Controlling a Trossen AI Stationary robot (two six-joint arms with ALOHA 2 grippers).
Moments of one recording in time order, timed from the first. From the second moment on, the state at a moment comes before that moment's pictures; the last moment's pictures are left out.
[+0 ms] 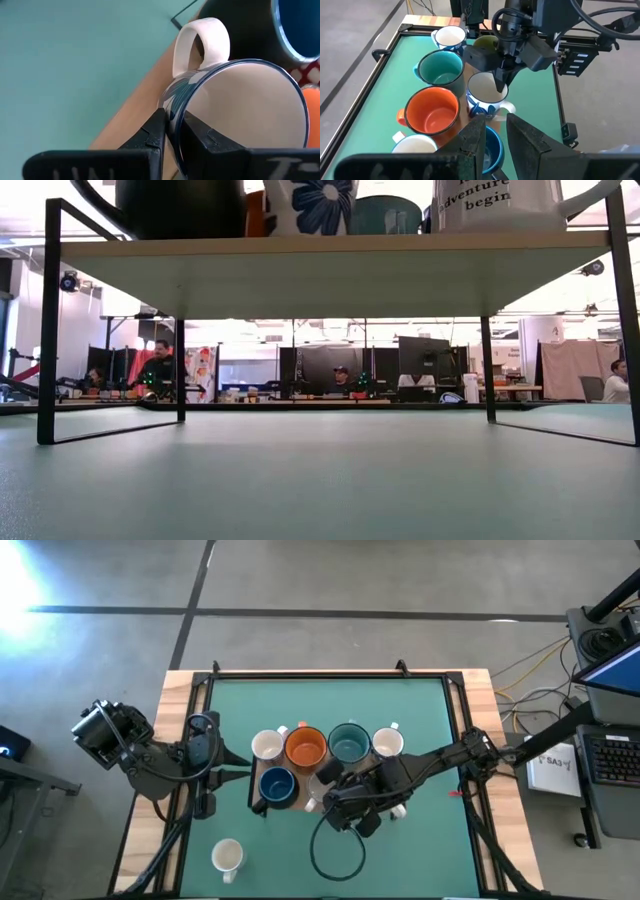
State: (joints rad) left arm -0.66 1.57 2.35 -1.56 -0.58 -0.55; right arm 0.38 2.01 2.20 -1.28 0.22 -0.42
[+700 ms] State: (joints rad) left arm -0.66 1.57 2.35 -1.56 -0.58 -0.55; right arm 0.38 2.03 2.20 -1.15 0.18 -0.45
